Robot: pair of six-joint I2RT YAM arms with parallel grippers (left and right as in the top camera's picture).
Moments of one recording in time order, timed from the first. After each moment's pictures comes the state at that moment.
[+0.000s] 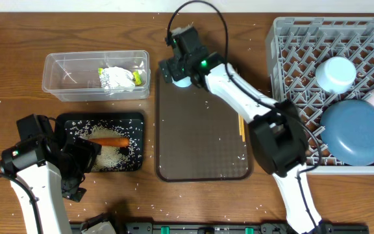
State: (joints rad) left arm 0.46 1.11 0.95 -1.36 0.17 -0.78; right arm 0.60 2.34 1.92 -0.43 -0.02 0.12
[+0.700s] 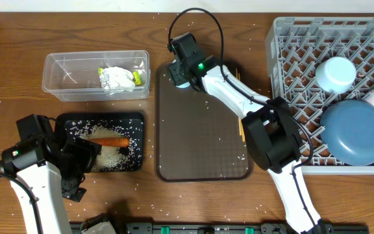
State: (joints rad) left arm 0.46 1.11 0.95 -1.36 0.17 -0.78; right arm 0.60 2.40 1.94 -0.46 0.03 0.14
